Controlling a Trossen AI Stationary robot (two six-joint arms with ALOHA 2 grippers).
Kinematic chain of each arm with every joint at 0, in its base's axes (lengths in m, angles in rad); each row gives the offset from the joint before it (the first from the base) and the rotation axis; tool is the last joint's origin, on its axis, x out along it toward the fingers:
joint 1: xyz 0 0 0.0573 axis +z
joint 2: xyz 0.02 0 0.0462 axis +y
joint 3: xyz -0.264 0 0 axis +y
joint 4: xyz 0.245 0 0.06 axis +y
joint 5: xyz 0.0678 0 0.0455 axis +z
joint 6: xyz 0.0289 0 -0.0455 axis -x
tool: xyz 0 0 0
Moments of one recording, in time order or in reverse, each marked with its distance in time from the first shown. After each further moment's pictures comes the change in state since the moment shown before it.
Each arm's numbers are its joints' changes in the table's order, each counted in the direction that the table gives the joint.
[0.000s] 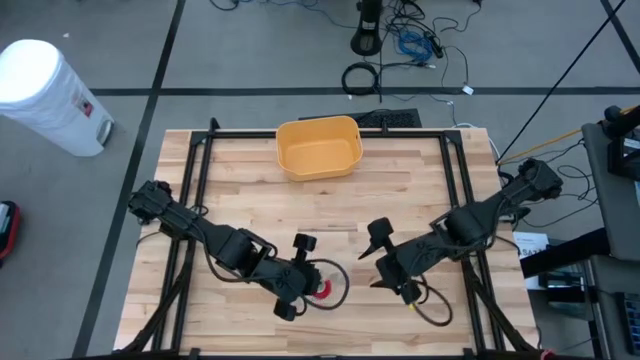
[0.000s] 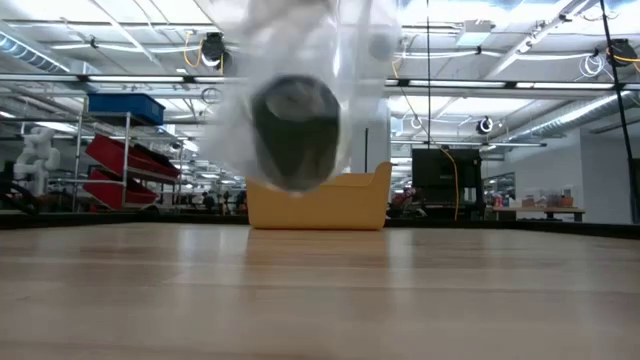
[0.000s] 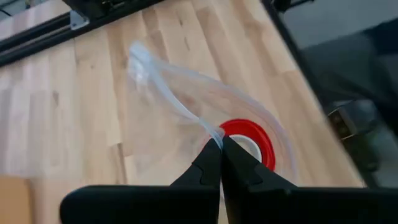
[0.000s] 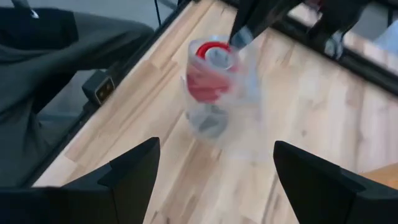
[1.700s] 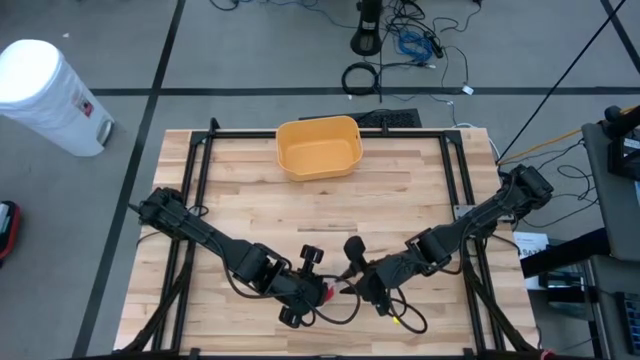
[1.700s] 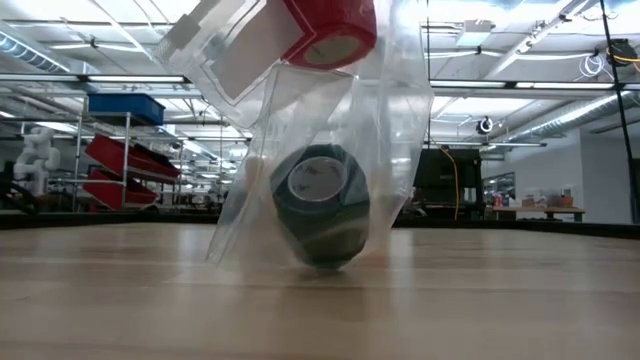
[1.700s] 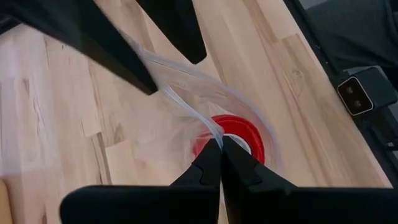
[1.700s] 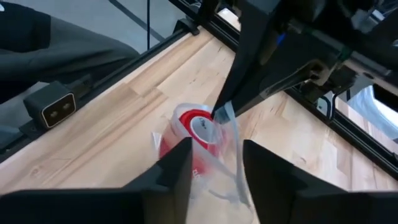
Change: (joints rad) left arm -0.017 0.103 0.022 -0.007 -0.004 -0.020; right arm -0.011 0.117 0.292 -0.617 -0.027 0.255
